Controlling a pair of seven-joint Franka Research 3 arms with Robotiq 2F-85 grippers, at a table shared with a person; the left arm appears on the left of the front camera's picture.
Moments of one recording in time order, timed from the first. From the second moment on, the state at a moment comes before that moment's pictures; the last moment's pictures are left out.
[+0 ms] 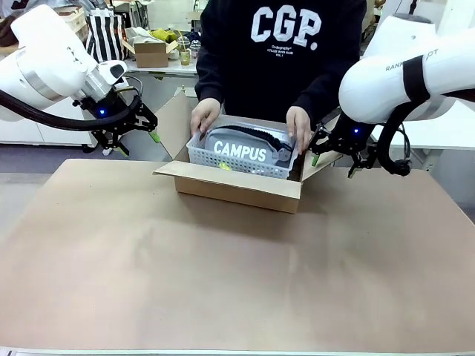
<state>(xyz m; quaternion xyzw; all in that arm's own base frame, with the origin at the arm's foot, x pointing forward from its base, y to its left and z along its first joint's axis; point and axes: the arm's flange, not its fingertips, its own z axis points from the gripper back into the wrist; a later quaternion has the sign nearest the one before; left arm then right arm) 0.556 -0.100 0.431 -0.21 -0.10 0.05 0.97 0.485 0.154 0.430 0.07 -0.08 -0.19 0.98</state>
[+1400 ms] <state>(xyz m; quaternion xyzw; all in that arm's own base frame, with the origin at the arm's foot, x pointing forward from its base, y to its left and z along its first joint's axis) 0.556 -0.100 0.431 -0.21 -0.10 0.05 0.97 0.486 0.154 0.429 0.07 -0.08 -0.19 0.98</state>
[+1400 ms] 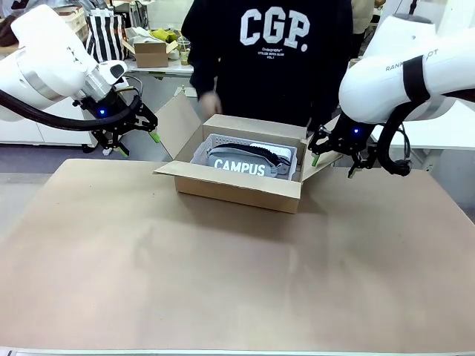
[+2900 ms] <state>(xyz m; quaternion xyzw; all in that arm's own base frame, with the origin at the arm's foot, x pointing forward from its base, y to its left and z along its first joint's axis) 0.557 -0.104 0.464 -0.23 -0.13 0.04 0.96 0.482 0.154 0.445 0.08 -0.09 -0.18 0.98</state>
